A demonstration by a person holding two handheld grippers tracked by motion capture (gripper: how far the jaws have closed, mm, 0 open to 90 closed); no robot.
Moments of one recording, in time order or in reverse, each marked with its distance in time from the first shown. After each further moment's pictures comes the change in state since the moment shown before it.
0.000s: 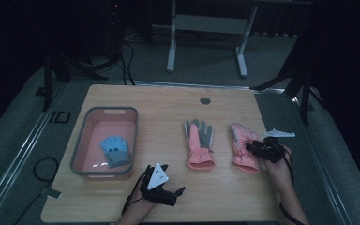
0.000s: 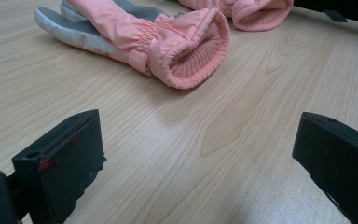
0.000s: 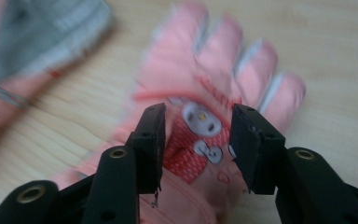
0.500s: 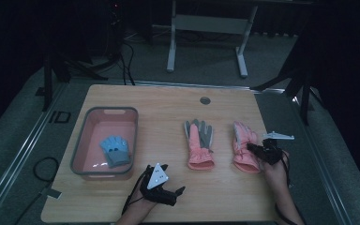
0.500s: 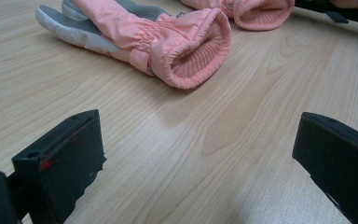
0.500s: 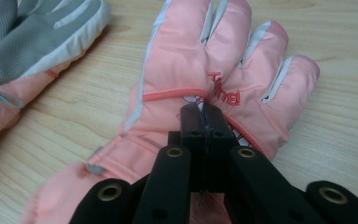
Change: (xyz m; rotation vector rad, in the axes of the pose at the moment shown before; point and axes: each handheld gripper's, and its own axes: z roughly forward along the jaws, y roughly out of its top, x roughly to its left) left arm 0.000 0.000 0.000 0.000 0.003 -0.013; right arm 0.008 -0.003 -0.001 -0.021 -0.002 0.051
